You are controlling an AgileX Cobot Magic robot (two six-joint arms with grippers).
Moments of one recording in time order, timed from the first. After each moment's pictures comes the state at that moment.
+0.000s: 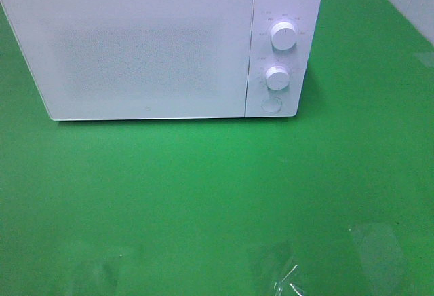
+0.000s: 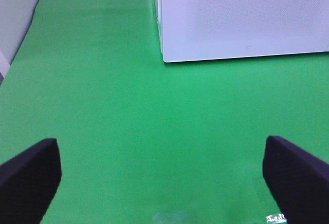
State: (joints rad) left arm -0.02 0.00 -0.51 -0.06 1.04 0.08; right arm 0.06 0.46 -0.55 -0.01 0.61 0.09
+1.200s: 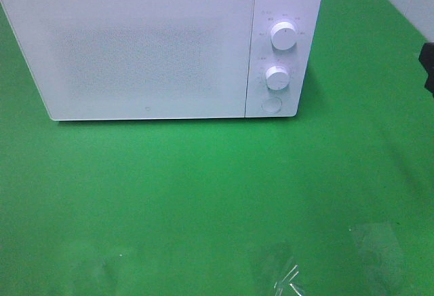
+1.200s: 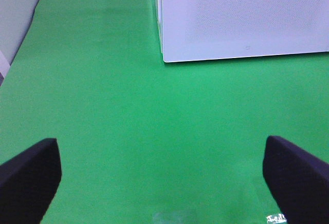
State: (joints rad) left arm -0.02 0.00 -0.51 -0.06 1.04 0.08; right arm 0.06 1.05 -0.24 0.04 -0.63 0.05
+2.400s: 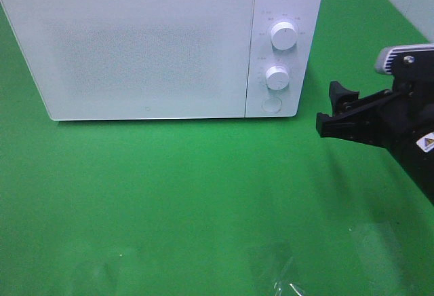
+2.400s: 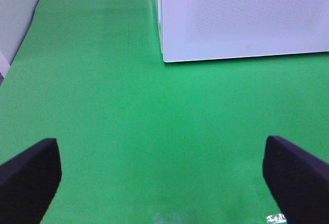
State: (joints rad) left arm -0.02 0.00 -0.51 -0.06 1.04 0.08; right arm 0.69 1.54 -0.29 0.72 -1.16 -0.31
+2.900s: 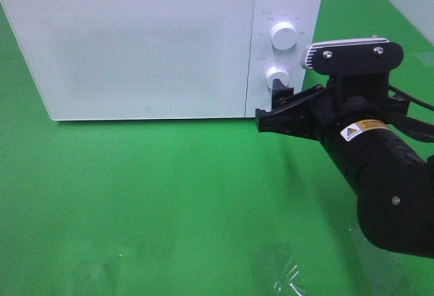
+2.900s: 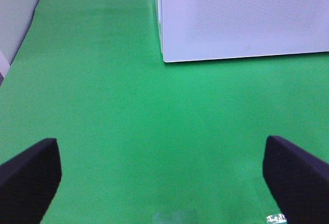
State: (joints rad) left arm -0.02 0.00 -0.51 -0.06 1.04 0.08; right arm 0.85 1.70 -0.47 0.84 -1.15 -0.34
